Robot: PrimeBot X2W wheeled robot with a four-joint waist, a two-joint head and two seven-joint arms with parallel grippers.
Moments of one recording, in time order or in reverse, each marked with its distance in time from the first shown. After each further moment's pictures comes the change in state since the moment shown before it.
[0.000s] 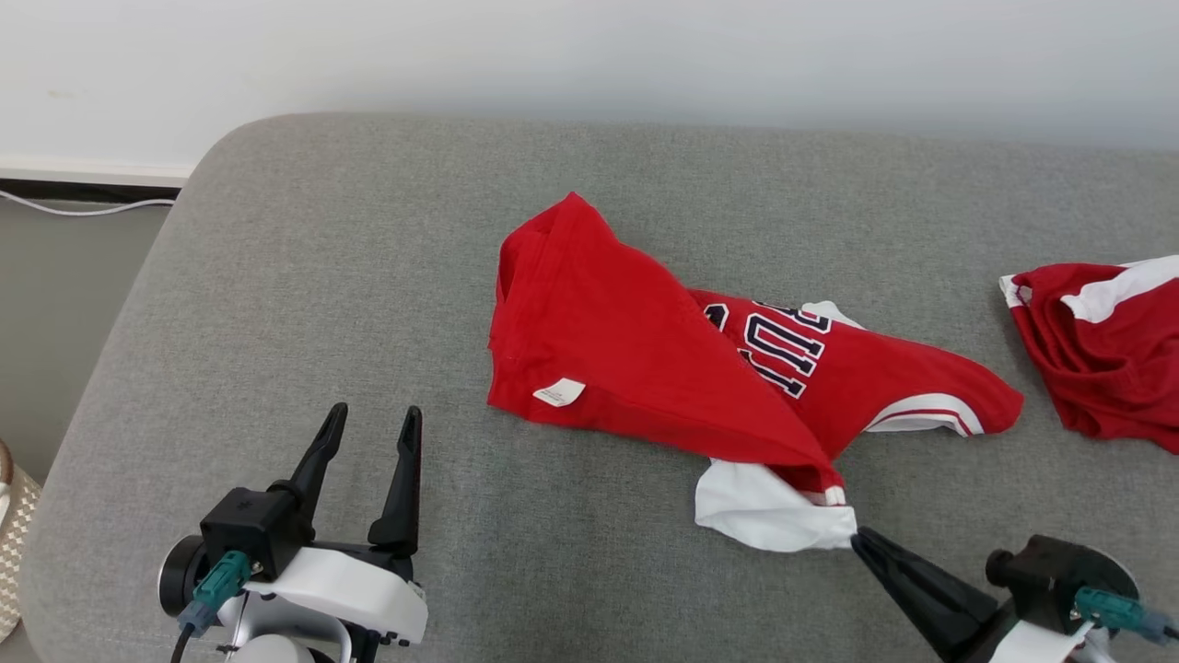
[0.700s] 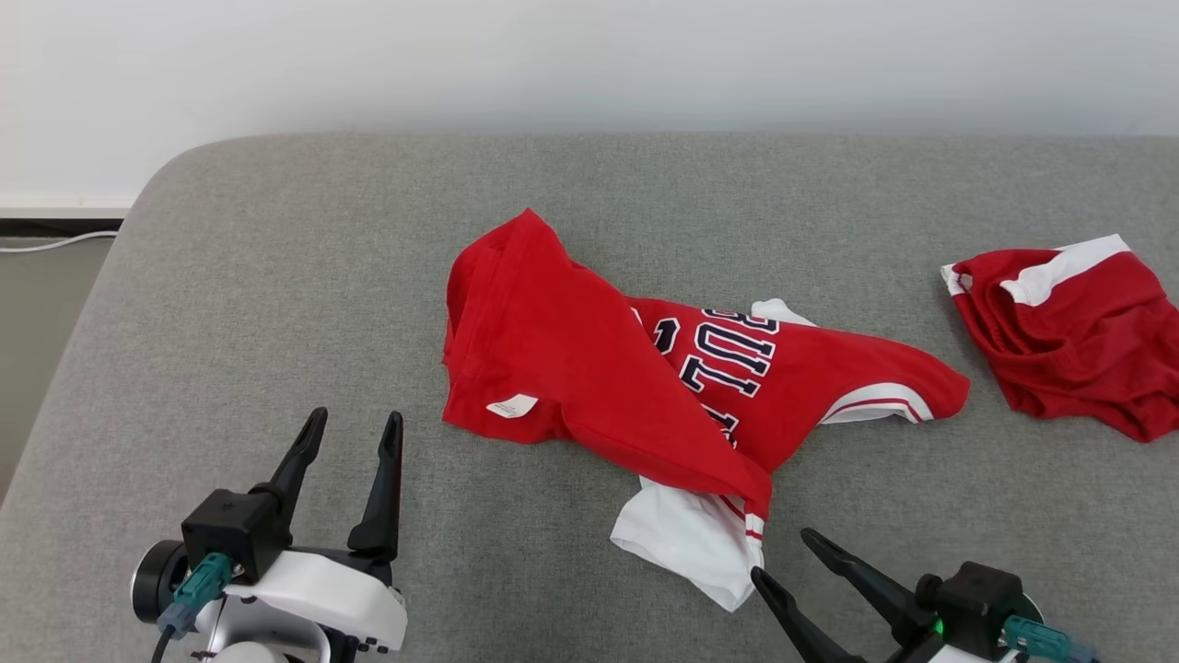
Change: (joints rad) left arm 0.023 0.053 0.001 -0.051 0.007 0.022 0.044; right arm 0.073 0.205 -0.023 0.028 -0.012 0.000 0.000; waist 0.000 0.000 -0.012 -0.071
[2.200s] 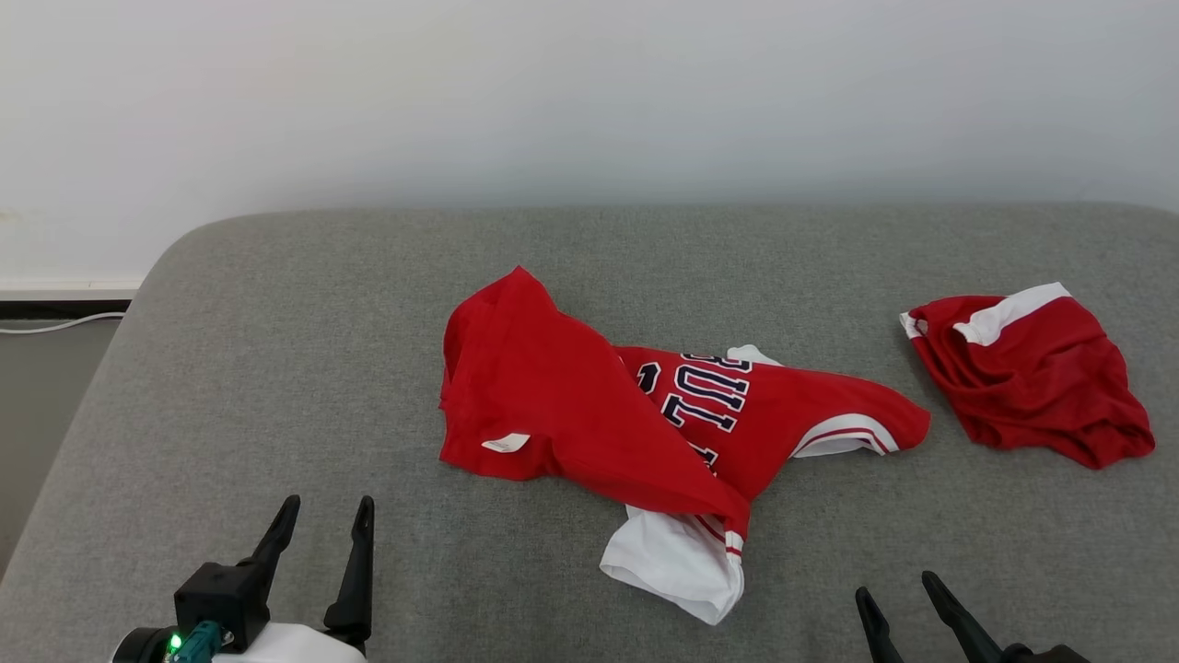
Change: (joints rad) left arm 0.124 0.042 0.003 0.014 -0.004 0.056 0.010; right arm 0.330 0.304 -0.536 -0.008 -0.372 0.000 0.000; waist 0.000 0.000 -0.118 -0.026
